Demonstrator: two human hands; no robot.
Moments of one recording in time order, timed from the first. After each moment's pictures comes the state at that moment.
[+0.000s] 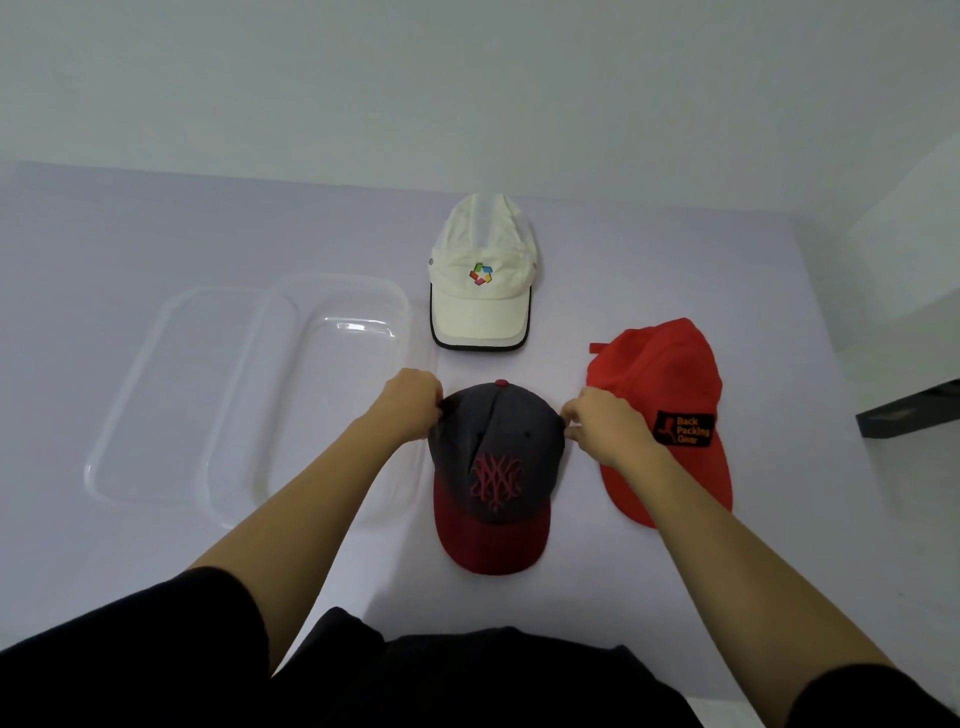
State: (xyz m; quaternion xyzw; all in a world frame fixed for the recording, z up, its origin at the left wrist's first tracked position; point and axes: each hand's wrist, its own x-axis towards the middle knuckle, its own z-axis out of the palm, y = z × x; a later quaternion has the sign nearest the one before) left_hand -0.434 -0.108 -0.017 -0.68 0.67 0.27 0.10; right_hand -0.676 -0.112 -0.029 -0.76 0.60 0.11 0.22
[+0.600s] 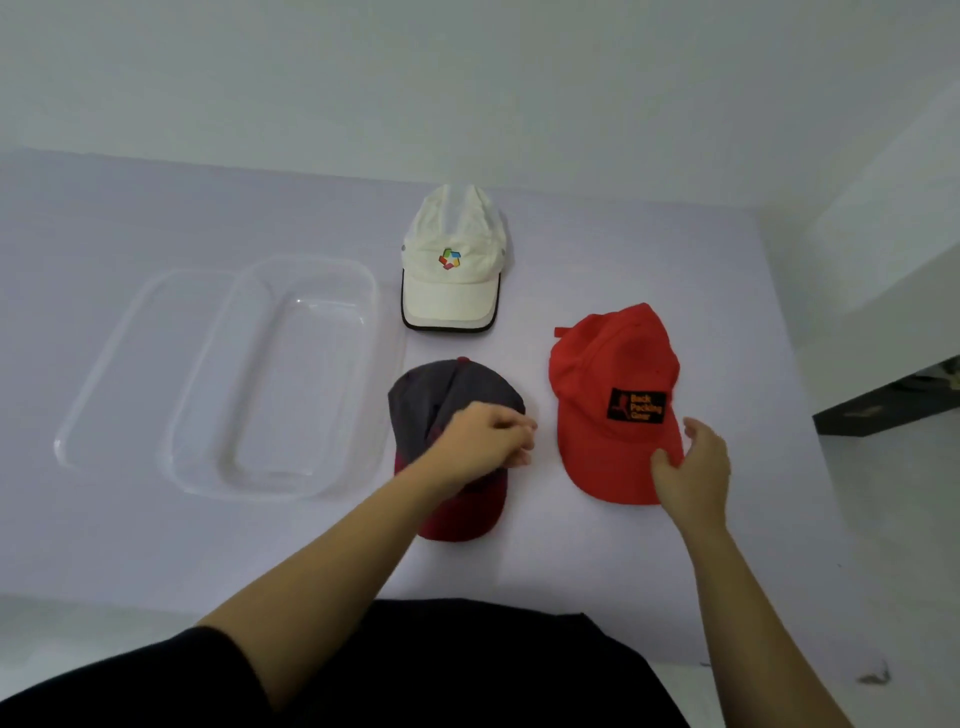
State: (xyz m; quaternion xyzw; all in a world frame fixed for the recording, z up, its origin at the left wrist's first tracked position) left_hand -0.562 -0.031 0.004 -0.63 0.44 0.60 -0.22; right_hand -0.809 -0.025 -0.061 -0.49 0.80 -0.25 0.23
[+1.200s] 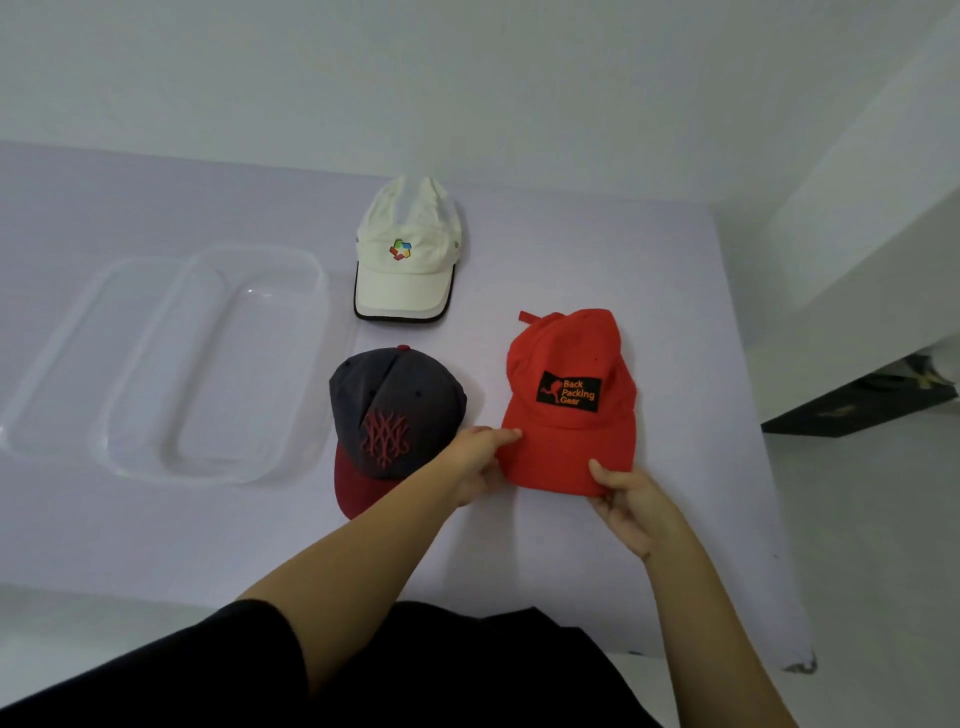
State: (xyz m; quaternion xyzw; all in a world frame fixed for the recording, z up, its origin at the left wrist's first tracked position) left_hand -0.638 -0.033 -0.038 -0.62 0.12 0.73 -0.25; right_hand -0.828 -0.010 -0.053 -0.09 0.57 -0.37 0.72
